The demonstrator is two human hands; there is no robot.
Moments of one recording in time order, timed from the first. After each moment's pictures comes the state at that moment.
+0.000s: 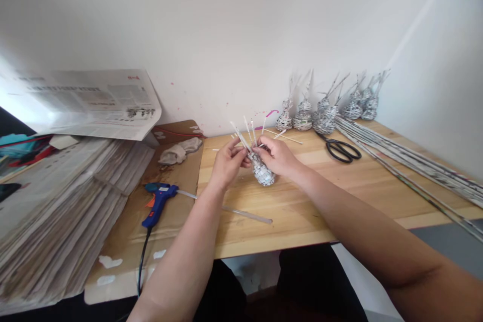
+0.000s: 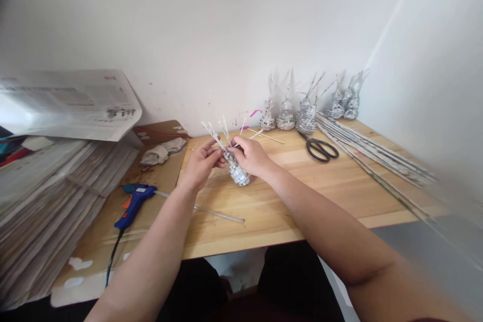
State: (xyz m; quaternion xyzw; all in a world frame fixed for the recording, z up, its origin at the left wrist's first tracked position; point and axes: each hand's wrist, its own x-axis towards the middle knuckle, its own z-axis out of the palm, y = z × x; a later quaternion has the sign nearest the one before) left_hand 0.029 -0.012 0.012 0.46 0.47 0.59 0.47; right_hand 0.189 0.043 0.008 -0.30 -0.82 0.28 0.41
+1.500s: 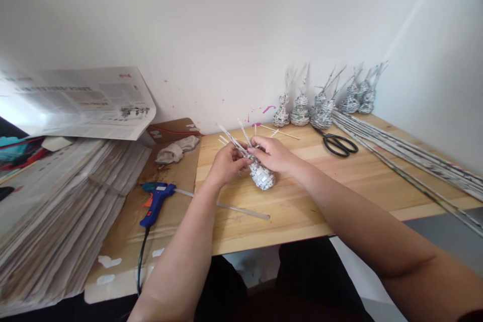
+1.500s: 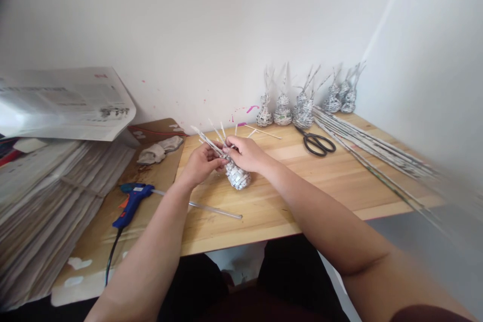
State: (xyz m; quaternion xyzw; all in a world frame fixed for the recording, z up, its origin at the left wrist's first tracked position) left_hand 0.024 -0.011 0.006 0.56 0.50 0.48 0.45; right_hand 0.191 0.042 0.010 -0.31 -0.84 0.30 0.33
